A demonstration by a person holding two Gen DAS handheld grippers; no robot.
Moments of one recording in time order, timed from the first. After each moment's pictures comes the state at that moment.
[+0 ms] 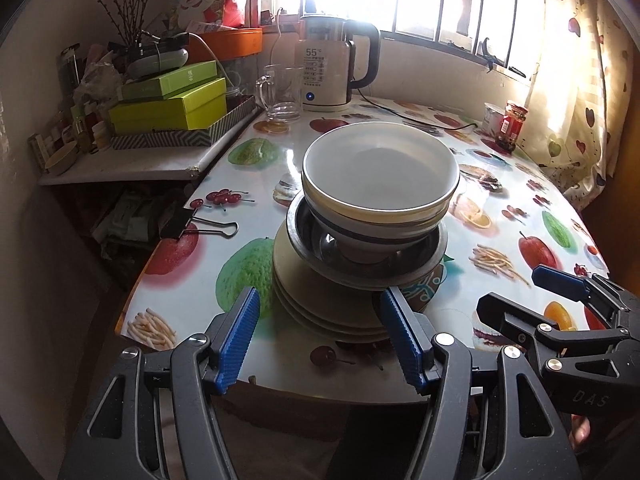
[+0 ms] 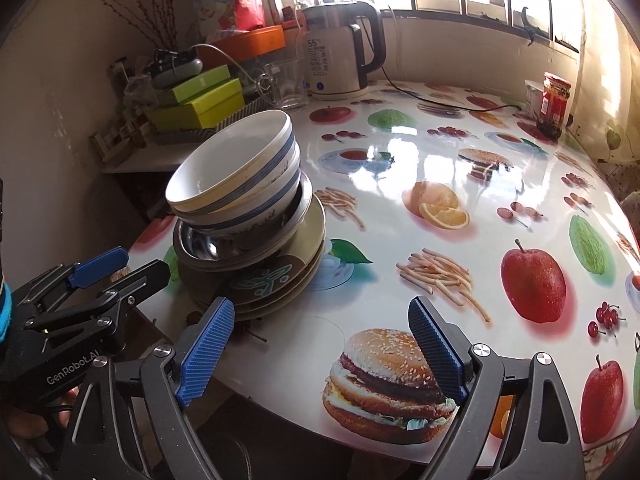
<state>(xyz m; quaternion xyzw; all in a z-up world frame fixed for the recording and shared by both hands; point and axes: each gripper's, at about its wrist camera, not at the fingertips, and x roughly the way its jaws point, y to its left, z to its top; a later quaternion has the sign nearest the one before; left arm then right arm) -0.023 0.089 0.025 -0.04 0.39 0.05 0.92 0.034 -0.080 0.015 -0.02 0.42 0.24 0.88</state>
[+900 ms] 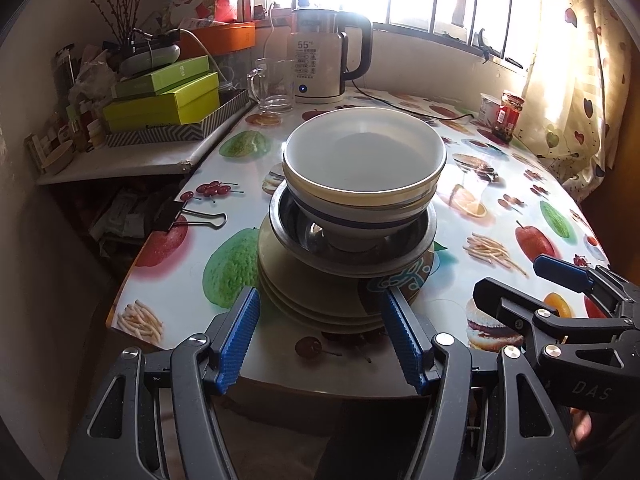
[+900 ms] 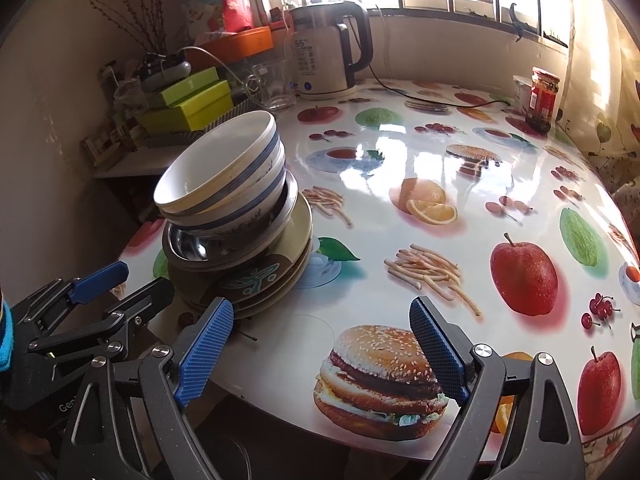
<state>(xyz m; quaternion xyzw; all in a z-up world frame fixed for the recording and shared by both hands) -0.022 0.077 0.018 -0.04 0.40 0.04 0.91 0.036 -0.085 0.015 -0.01 0.42 0.22 0.88</state>
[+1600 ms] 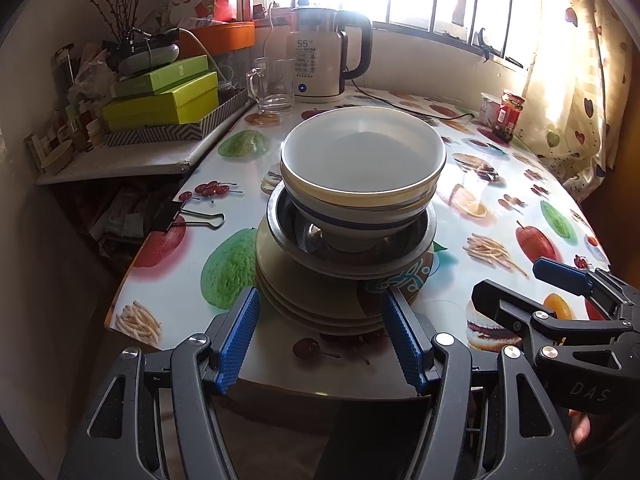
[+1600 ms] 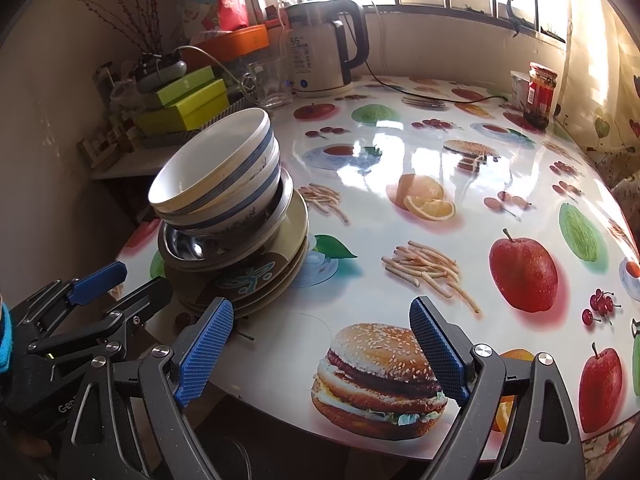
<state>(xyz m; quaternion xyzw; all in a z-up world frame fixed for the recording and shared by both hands) -0.020 0.076 0.017 -0.04 0.40 0.04 0.91 0.037 -0.087 0.013 -0.01 0.42 0.22 0.88</state>
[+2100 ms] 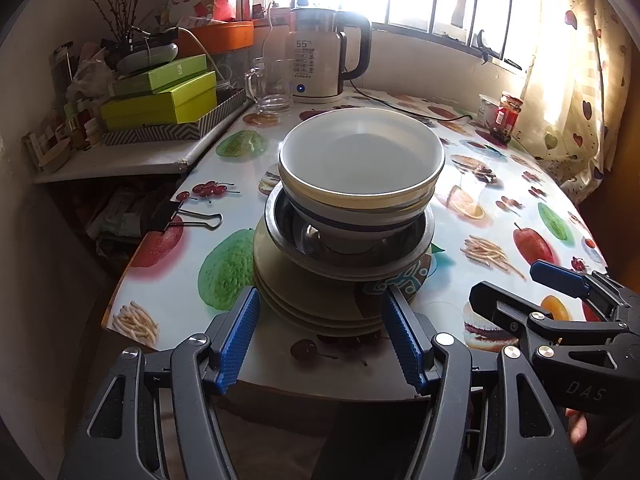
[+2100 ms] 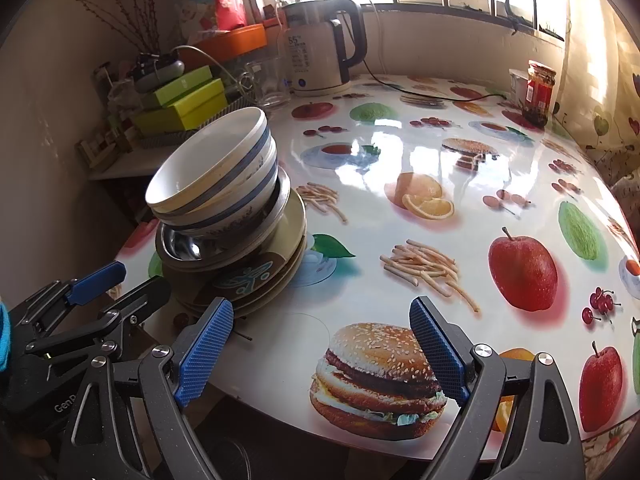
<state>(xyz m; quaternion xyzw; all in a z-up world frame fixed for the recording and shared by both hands) -0.019 0.077 0.017 -0.04 0.40 0.04 0.91 0.037 -0.088 0.013 -0.01 0.42 0.21 0.88</state>
